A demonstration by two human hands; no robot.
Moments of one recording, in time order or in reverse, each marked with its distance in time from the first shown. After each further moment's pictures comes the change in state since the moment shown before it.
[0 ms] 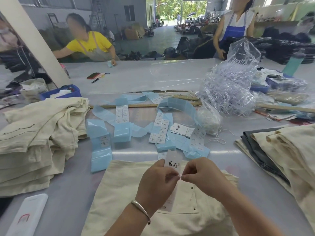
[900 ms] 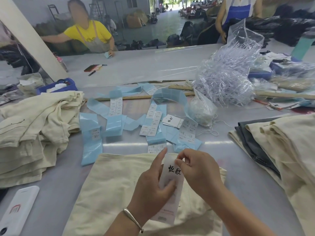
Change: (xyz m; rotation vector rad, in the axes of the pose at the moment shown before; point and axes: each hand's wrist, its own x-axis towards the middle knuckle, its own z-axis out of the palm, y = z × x) left_hand -0.016 0.046 0.034 -0.310 -0.043 -0.120; right_hand -0.004 0.039 -0.019 -0.084 0.294 -0.159
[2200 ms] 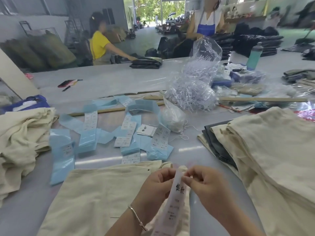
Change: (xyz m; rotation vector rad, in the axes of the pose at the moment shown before) left_hand 0.021 0.054 0.073 -0.788 -0.374 -0.394; right_hand -0.061 0.064 -0.071 0.361 0.086 0.114
